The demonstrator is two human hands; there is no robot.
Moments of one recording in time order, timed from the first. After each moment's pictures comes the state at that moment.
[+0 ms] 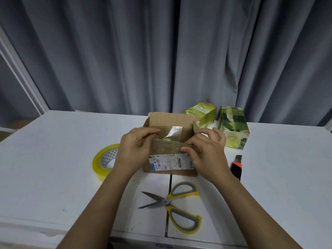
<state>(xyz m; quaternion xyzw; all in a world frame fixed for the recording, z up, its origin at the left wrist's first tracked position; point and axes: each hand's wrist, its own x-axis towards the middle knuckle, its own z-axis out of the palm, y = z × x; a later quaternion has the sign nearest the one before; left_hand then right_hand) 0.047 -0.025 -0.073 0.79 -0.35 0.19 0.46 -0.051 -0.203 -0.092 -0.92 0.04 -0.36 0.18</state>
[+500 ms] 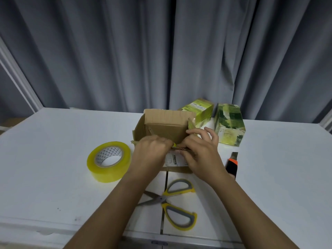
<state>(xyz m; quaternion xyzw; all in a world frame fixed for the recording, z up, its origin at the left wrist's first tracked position) 0.024 -0.058 -0.076 0.87 -0.45 0.19 0.08 -0.054 -0.204 -0.099 -0.91 -0.02 -0.37 0.16</state>
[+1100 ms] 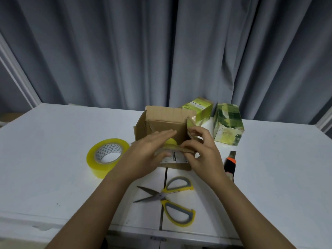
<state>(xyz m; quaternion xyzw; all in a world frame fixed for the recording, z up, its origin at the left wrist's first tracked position) 0.038 -0.031 -0.086 0.78 -0.53 0.11 0.31 -0.057 -0.213 -0.119 -0.89 -0.01 -0.37 0.27</state>
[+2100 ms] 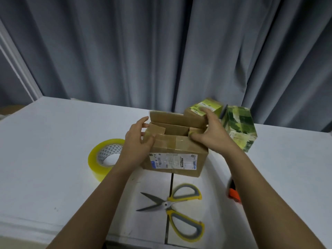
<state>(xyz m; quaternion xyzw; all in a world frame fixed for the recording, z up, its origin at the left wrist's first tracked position) 0.096 -0.038 -0.123 0.81 -0.23 0.03 0.53 0.010 -0.252 -0.081 -0.90 0.13 -0.18 0.37</state>
